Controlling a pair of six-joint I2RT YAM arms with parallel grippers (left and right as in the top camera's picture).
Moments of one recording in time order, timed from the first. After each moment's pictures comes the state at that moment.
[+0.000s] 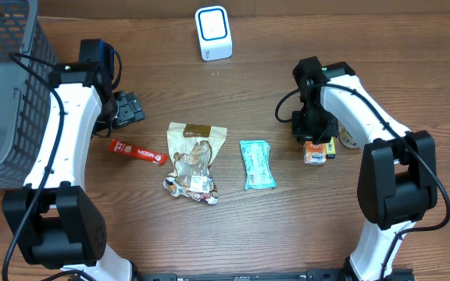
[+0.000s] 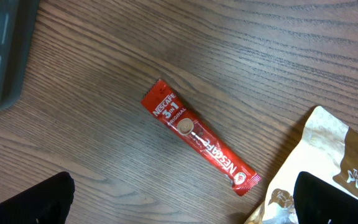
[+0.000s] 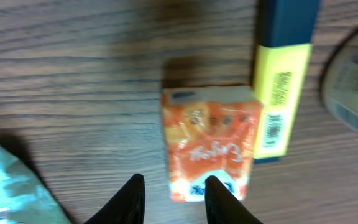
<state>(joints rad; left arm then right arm) 0.03 1.79 1.54 -1.19 -0.15 -0.42 0.24 2.01 1.52 -1.21 0.05 0.30</state>
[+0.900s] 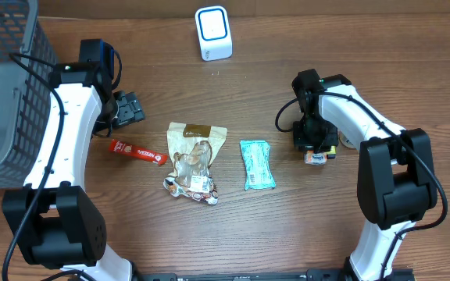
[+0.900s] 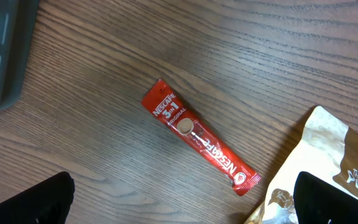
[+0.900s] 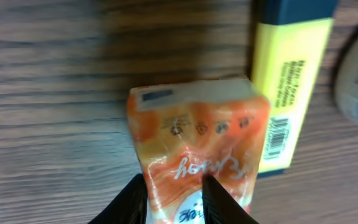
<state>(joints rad) 0.03 1.79 1.54 -1.19 -0.15 -0.42 0.24 2.01 1.40 -1.12 0.11 0.30</state>
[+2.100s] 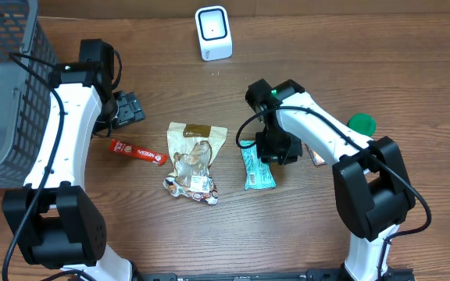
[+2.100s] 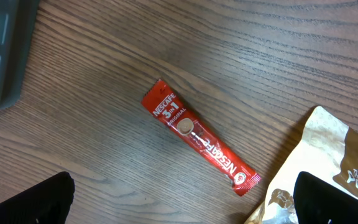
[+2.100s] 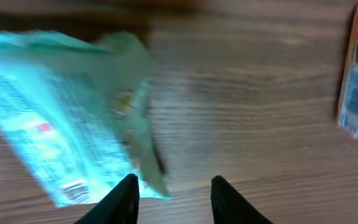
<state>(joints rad) 0.03 1.79 1.54 -1.19 -0.15 -0.42 0.50 2.01 1.48 -1.25 0.00 0.48</state>
